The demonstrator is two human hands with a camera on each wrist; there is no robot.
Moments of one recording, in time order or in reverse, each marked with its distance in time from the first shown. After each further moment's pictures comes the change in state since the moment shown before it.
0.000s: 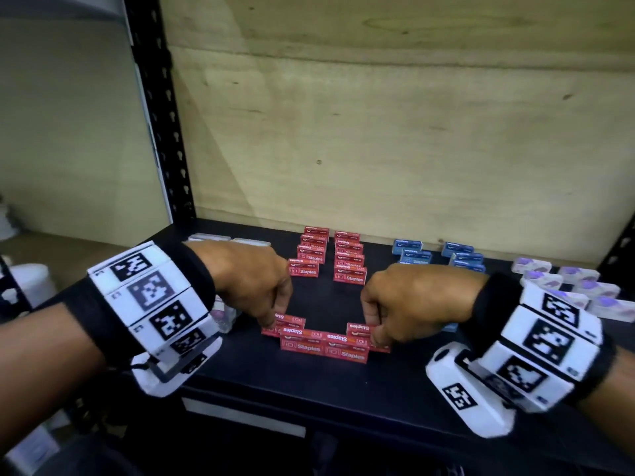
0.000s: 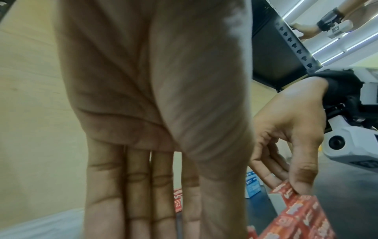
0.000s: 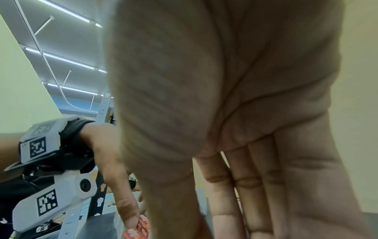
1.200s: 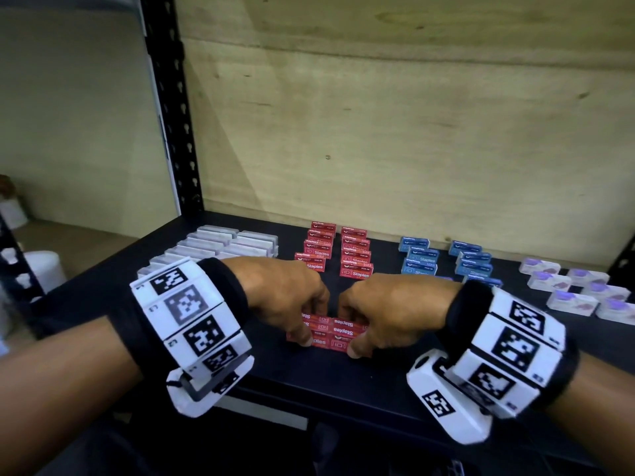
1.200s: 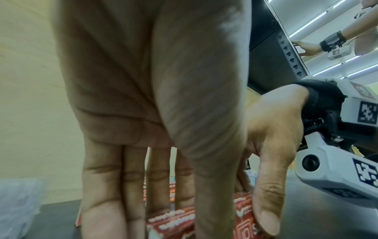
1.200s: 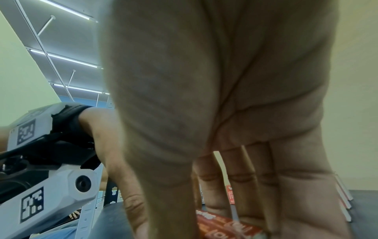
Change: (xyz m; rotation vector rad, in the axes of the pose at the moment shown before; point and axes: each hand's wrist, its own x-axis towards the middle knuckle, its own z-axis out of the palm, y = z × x) left_hand 0.004 0.028 0.014 -0.025 -0.007 0.066; right_hand 0.014 -0.023 0.010 -0.045 -0.028 -0.089
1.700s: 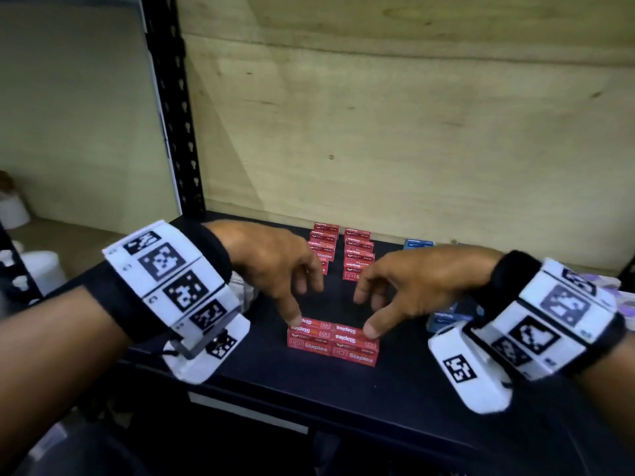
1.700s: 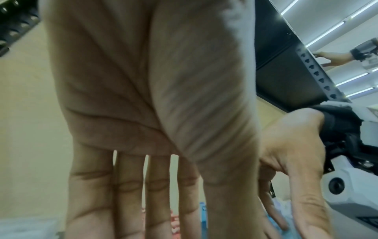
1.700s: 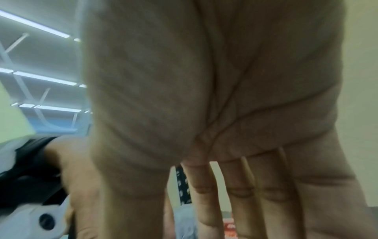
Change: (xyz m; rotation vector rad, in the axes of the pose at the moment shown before) left_hand -0.001 -0.024 -0.032 -0.122 -0.001 -0.037; right_hand 0.001 0.037 -0.025 0.200 -0.050 0.019
